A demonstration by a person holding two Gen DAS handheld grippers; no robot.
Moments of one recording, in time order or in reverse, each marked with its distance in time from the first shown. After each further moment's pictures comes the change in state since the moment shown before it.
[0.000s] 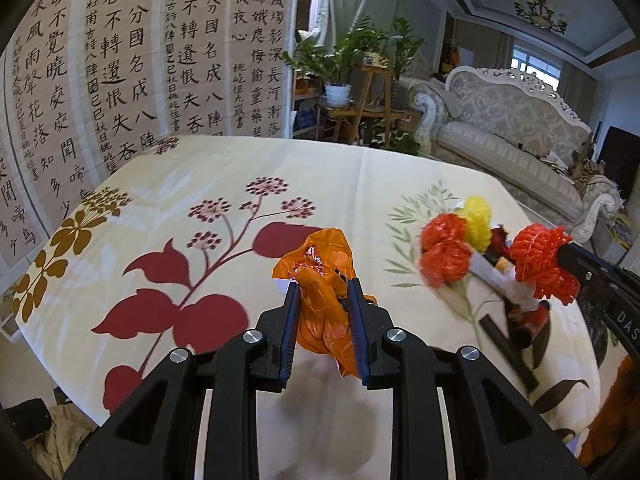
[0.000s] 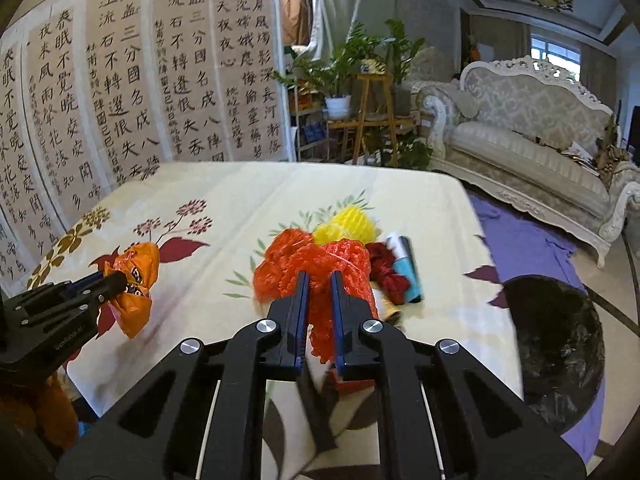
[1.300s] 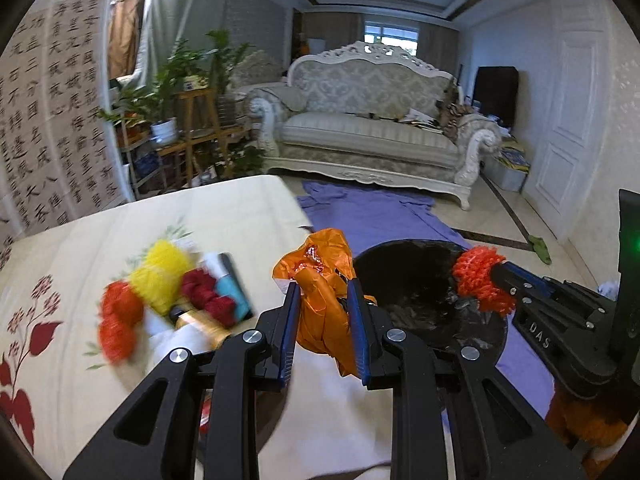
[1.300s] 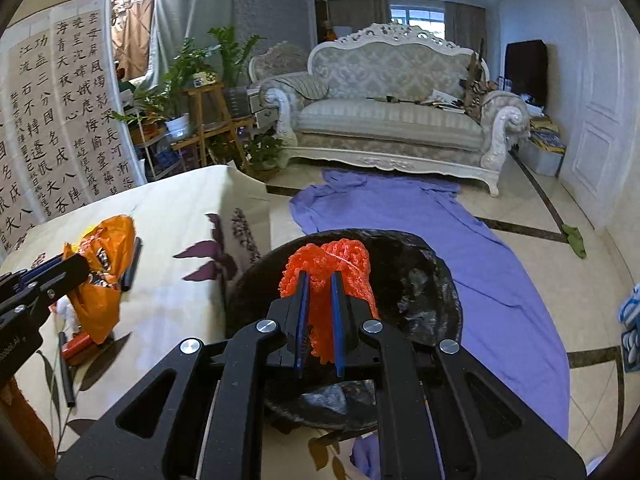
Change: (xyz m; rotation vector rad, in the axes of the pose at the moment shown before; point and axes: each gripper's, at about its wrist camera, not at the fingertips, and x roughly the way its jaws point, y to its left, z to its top) left arm 0.021 -0.245 0.006 0.345 -0.036 -0.390; right arm -0.041 -0.224 -0.058 0.308 -0.008 -0.385
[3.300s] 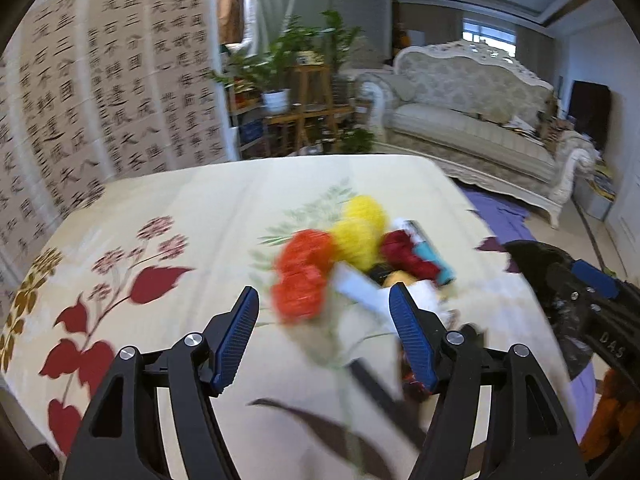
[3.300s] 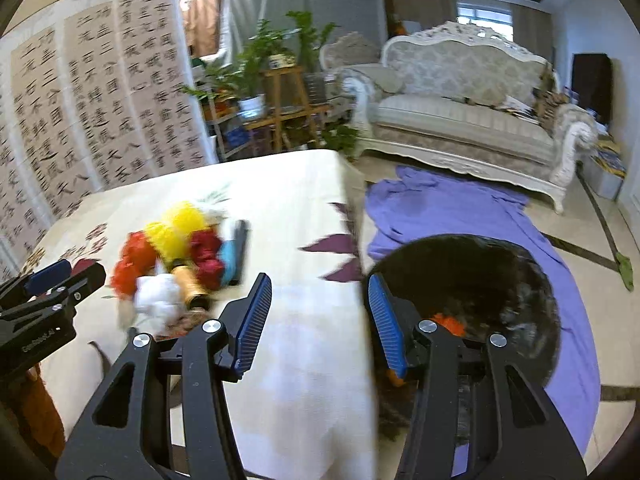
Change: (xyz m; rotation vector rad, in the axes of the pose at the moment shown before) left arm -0.041 0.130 -0.034 -0.188 0.057 0.347; right arm 0.004 0.108 0.000 -0.133 0.038 0.240
